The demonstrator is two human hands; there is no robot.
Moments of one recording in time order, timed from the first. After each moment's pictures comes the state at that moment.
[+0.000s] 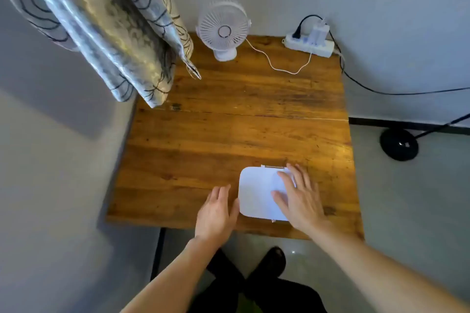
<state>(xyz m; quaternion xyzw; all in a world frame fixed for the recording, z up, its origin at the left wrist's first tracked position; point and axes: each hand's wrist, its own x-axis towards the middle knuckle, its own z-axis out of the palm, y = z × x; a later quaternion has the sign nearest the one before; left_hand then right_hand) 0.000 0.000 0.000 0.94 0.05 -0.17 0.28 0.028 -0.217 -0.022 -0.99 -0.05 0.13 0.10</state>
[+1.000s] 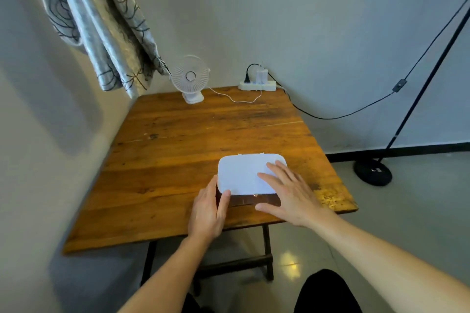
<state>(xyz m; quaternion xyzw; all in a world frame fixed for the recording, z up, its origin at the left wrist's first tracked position) -0.037 -0.012 -0.102 0.91 -0.05 0.04 0.40 -0.047 -0.232 -0.066 -0.99 -0.11 -0.01 0.10</state>
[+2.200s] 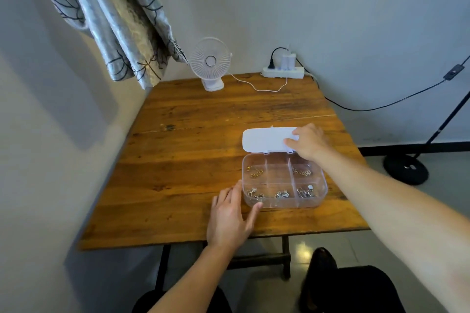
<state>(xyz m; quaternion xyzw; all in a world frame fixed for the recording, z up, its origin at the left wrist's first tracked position) -0.026 -0.012 -0.112 0.95 -0.07 0.08 0.29 0.112 -0.243 -0.052 -0.98 0.11 0.00 0.18</state>
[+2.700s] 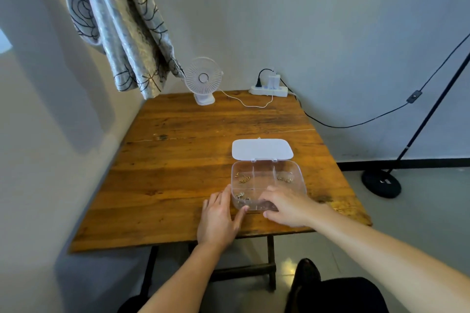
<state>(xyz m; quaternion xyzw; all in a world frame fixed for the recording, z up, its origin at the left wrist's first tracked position) -0.032 -0.015 -0.106 0.95 -0.05 0.07 0.29 -0.020 -0.208 -0.047 -0.97 -0.20 0.12 0.11</state>
